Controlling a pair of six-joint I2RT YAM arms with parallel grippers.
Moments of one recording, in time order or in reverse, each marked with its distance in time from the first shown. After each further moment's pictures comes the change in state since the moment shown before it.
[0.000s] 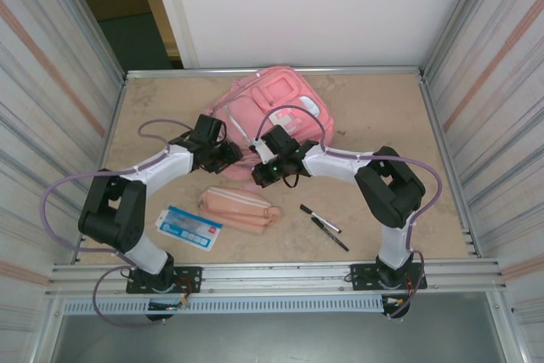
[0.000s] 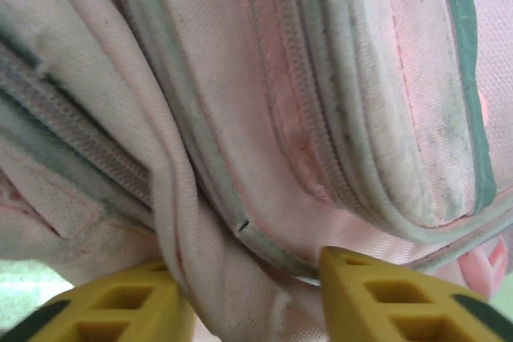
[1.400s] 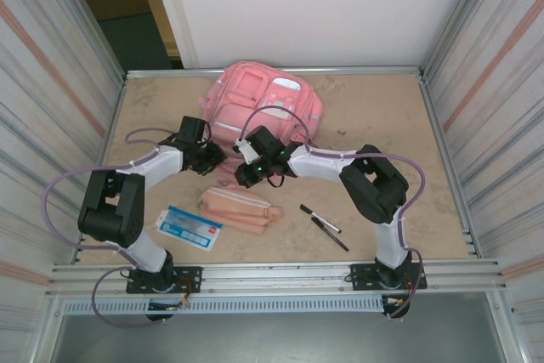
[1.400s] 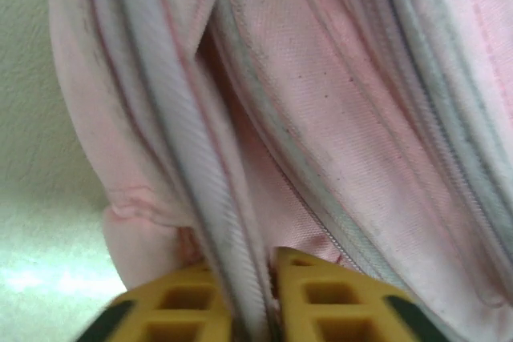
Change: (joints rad) left arm 0.142 0.023 -0.058 0.057 0.074 -0.006; right arm 0.055 0.100 0.098 0.072 -0.052 0.023
